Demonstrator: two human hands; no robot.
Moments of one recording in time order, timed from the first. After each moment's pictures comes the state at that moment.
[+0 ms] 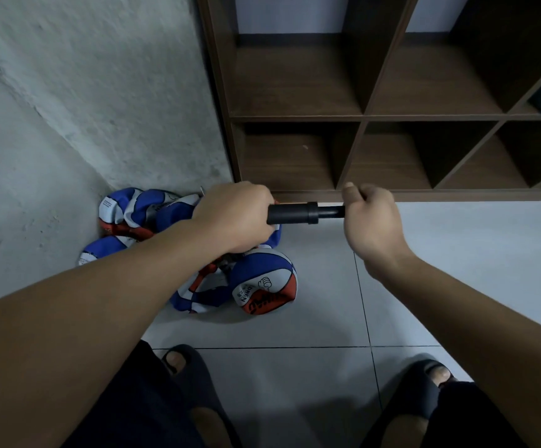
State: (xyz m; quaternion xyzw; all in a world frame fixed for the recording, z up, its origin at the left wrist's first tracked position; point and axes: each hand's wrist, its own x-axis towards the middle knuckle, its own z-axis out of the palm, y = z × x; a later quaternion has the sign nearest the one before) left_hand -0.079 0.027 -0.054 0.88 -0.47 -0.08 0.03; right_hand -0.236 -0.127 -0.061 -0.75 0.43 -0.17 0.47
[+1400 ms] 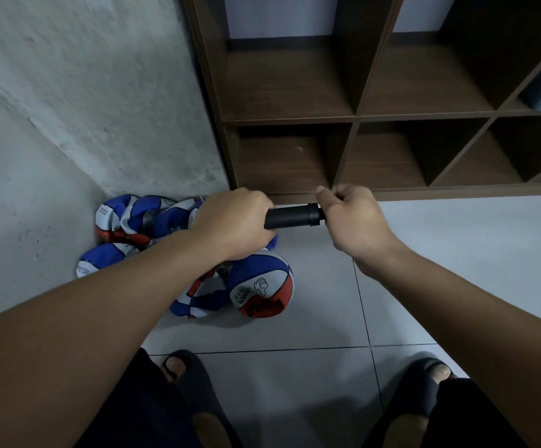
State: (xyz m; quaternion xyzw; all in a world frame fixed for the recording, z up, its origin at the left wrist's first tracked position) left_hand -0.088 0.026 -0.057 0.87 -0.48 -0.08 0.07; right_hand -0.228 -0.127 -0.059 -0.74 0.39 -0.11 0.54
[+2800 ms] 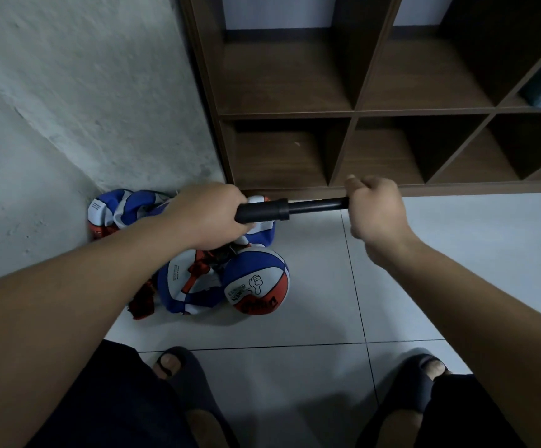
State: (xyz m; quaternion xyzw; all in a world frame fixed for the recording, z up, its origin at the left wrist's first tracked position) left_hand -0.056 0.043 -0.060 0.87 -0.46 -0.16 0.05; right_hand -0.233 -0.152 -0.064 -0.69 0.47 -0.16 0.53
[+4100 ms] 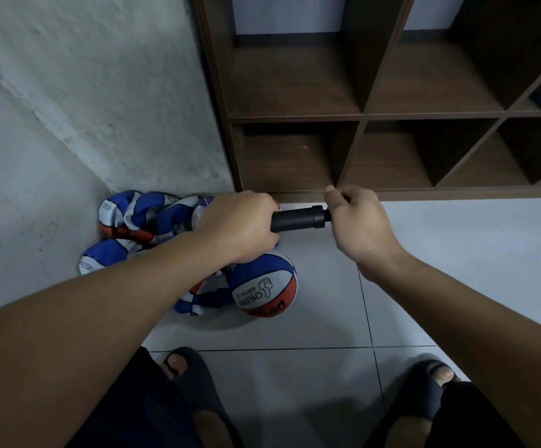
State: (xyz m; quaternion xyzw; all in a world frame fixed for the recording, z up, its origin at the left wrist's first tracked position) left_hand -0.090 0.029 -0.061 0.88 -0.45 -0.10 0.06; right_hand -0.230 -0.120 -0.062 -0.75 0.39 -0.13 0.51
